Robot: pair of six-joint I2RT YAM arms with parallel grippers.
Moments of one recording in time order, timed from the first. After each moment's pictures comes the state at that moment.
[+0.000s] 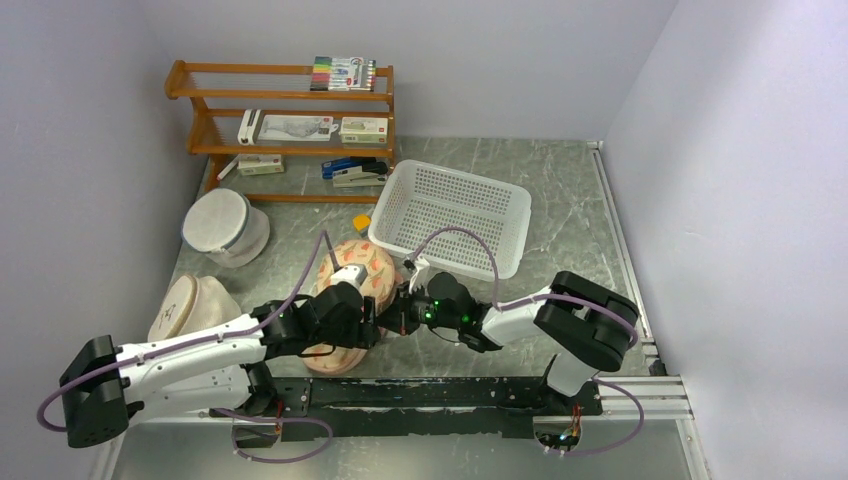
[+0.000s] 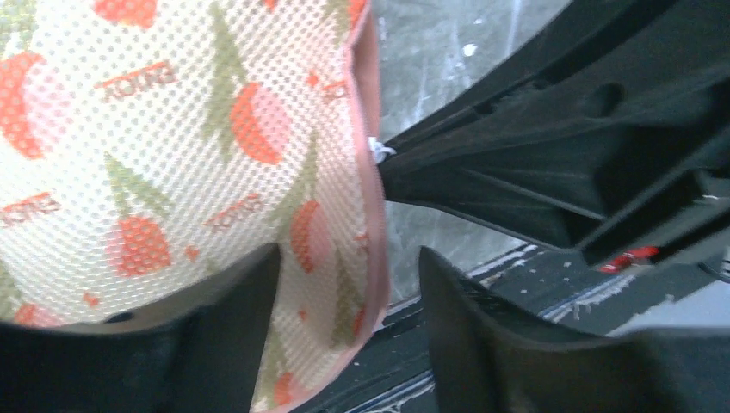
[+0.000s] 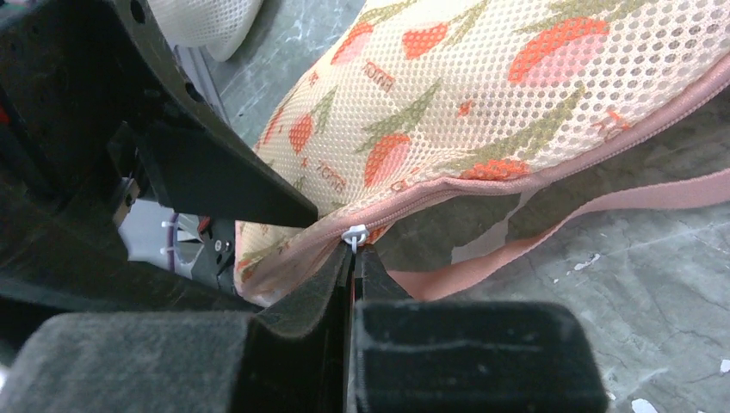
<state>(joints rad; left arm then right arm) -1.07 0.94 0.53 -0.46 -0.19 -0.83 1.03 1.62 0.46 0.82 -0.22 0.71</state>
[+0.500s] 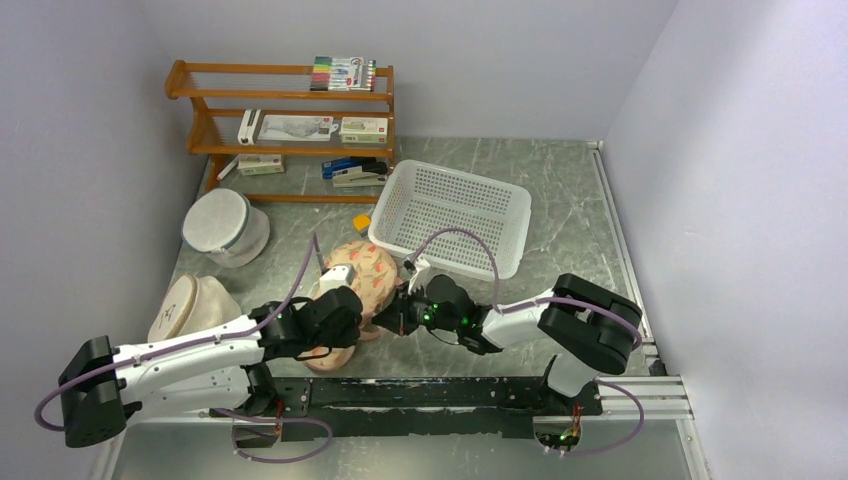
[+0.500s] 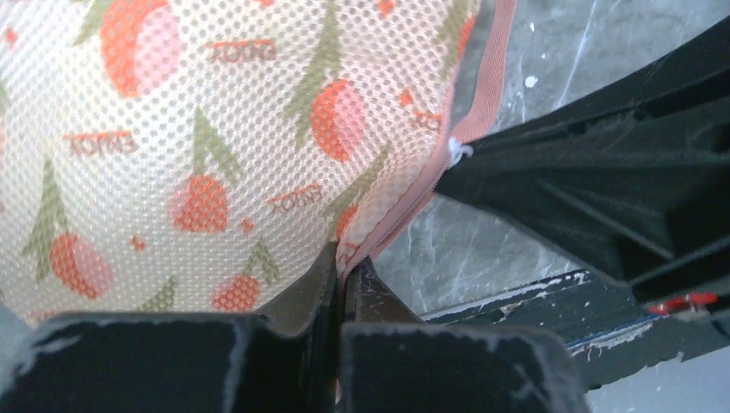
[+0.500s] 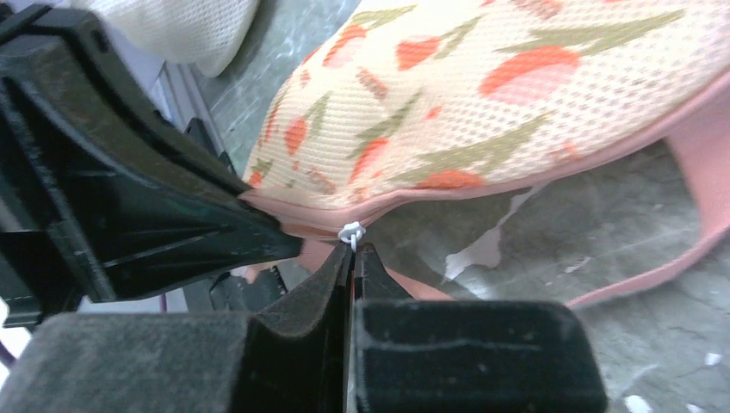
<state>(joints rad) -1.08 0.94 0.53 -0.56 -0.32 -0.94 1.06 1.60 0.46 0.81 -0.15 0.70</state>
